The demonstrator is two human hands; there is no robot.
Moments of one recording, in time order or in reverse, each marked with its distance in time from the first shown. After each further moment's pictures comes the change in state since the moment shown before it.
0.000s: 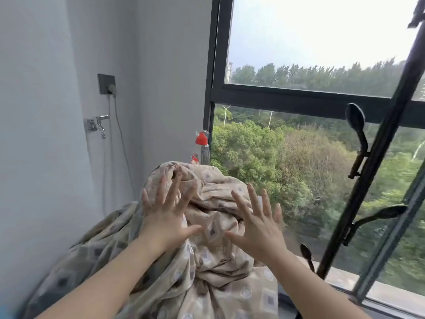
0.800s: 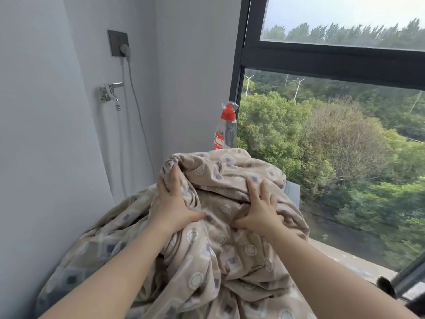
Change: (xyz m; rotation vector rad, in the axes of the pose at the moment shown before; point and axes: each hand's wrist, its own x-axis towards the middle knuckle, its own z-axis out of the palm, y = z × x) left_hand 0.050 -0.051 0.065 -0.495 -0.080 -0.370; right_hand 0.122 -0.016 0.083 0.351 -0.236 0.173
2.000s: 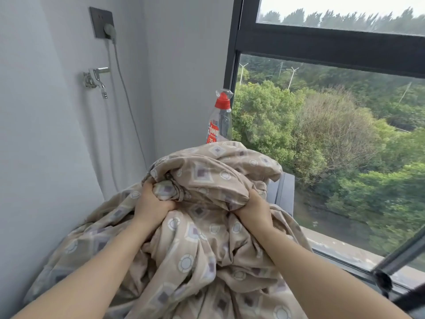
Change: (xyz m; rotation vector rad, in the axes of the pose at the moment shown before) left_hand 0.010 -0.038 0.011 -0.595 0.088 -0.220; right_hand 0.007 0.001 0.034 0.367 0.194 0.050
